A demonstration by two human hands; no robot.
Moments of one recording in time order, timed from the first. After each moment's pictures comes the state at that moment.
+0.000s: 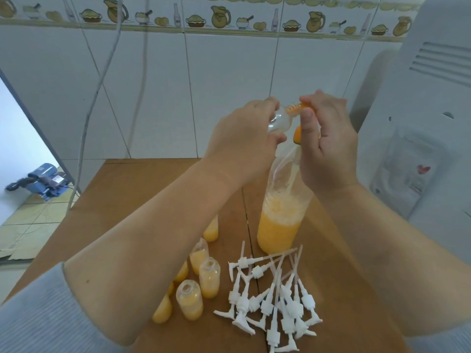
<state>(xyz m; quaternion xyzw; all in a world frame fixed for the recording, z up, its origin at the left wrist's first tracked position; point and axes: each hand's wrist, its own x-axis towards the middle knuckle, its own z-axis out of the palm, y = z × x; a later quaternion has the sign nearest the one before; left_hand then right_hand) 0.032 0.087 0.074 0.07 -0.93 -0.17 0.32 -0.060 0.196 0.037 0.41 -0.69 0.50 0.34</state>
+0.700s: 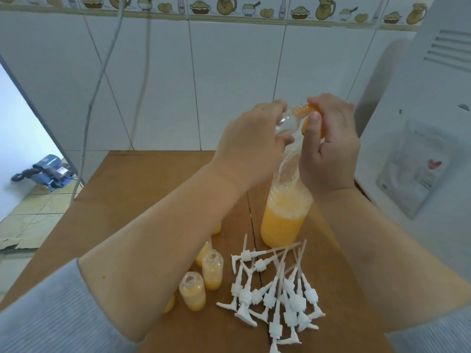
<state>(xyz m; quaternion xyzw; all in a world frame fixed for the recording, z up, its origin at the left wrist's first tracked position) 0.032 0.092 0.059 0.07 -0.92 -0.20 0.32 -0.064 0.190 0.017 0.39 -0.68 0.47 0.41</state>
